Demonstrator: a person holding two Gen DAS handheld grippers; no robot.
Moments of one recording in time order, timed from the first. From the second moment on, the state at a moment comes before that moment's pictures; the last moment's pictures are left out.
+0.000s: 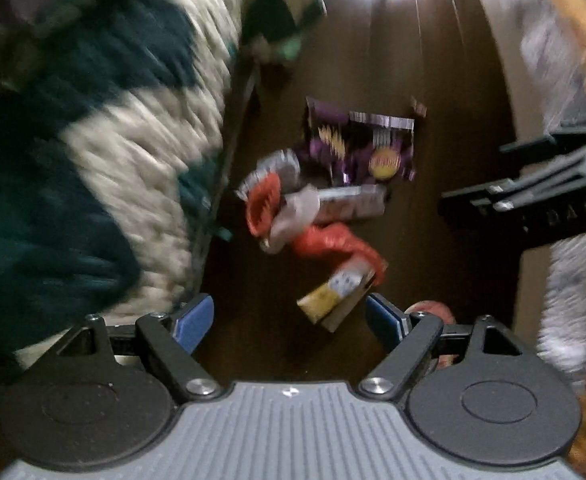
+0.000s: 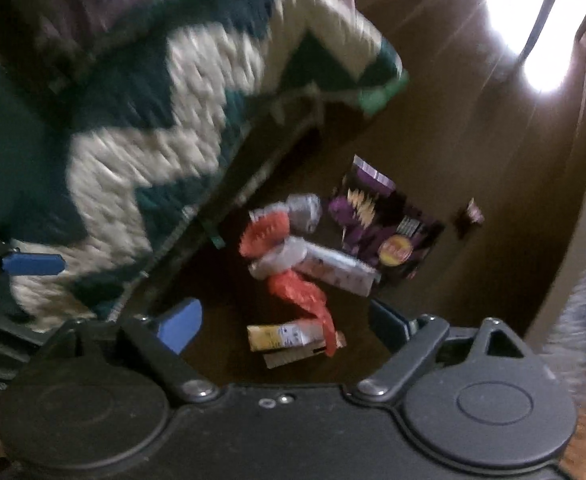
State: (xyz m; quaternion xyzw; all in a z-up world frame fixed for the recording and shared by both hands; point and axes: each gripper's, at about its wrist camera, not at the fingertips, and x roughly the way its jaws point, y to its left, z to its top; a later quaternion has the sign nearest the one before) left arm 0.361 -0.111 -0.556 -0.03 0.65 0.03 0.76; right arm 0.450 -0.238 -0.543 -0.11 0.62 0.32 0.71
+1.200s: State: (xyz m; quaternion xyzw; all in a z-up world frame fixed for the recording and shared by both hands) left arm 0.362 -0.164 -0.865 0.01 0.70 -0.09 0.71; right arm 0.454 -0.189 -0.861 -0.17 0.65 0.40 0.63
